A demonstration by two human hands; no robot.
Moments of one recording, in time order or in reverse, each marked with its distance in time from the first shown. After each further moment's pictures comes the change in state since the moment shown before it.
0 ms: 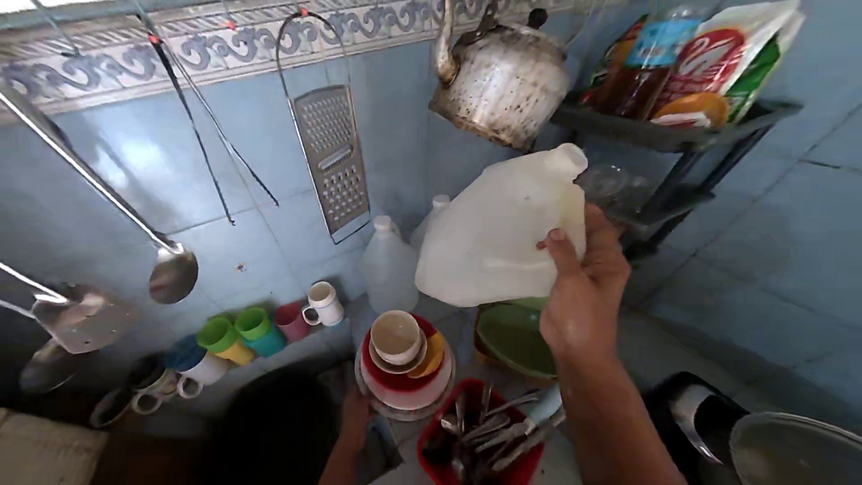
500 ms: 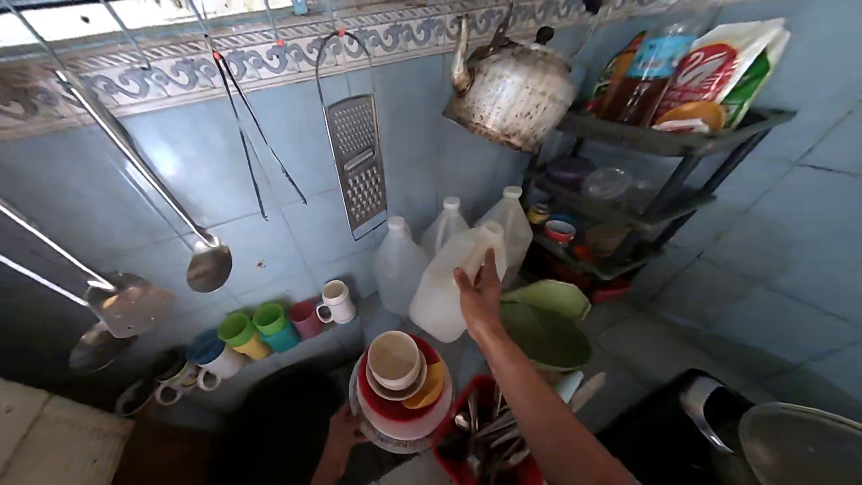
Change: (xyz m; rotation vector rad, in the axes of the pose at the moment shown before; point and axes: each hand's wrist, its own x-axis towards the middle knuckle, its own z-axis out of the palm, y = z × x) left_hand -0.028 -0.017 -0.073 0.019 -0.073 0.008; right_hand -0.033 0.091 0.066 -0.135 -0.171 0.303
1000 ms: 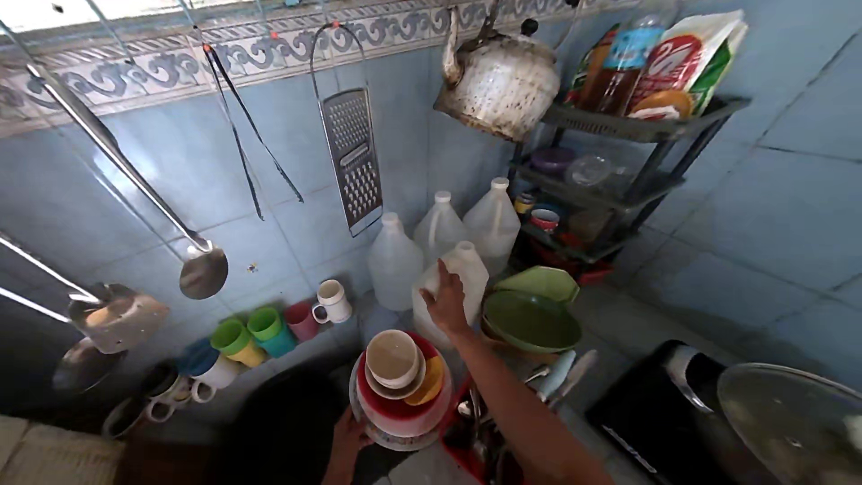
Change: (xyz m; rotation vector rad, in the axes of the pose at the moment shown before) left_hand -0.010 -0.013 -0.009 -0.077 -0.055 0.036; right_hand 0.003 0.060 0.032 -0.651 -0.180 0.020
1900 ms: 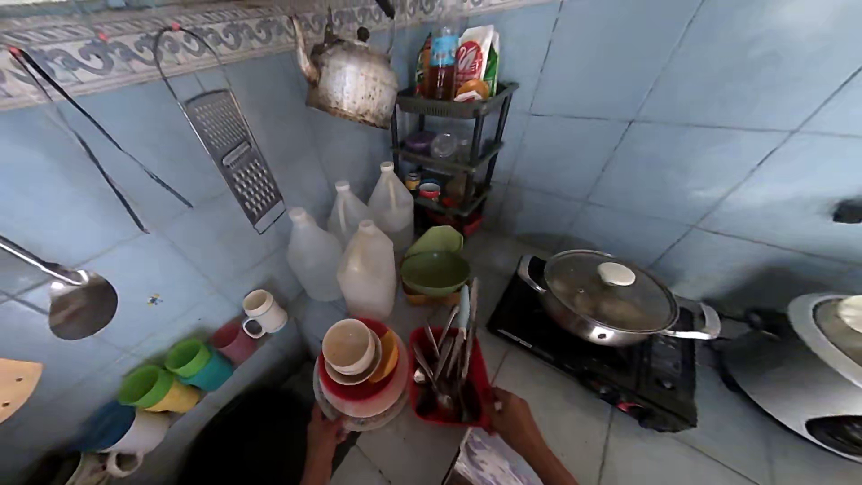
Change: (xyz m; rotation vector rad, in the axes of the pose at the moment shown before) left_hand -0.028 0.004 0.015 0.258 -0.092 -0.033; right_hand -0.304 0.157 -0.074 0.014 -0.057 0.605
